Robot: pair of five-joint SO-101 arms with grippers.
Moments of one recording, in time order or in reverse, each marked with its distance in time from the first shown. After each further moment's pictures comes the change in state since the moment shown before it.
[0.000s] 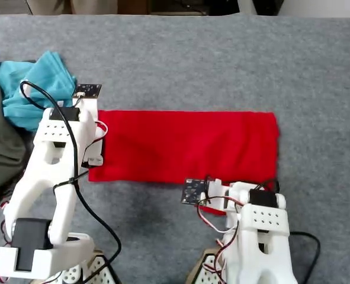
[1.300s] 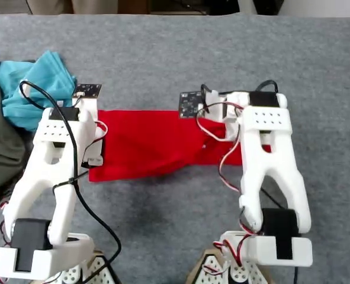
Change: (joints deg) left arm 0.0 0.0 0.0 0.0 0.0; right arm -6.7 49.8 -62.8 0.8 -1.5
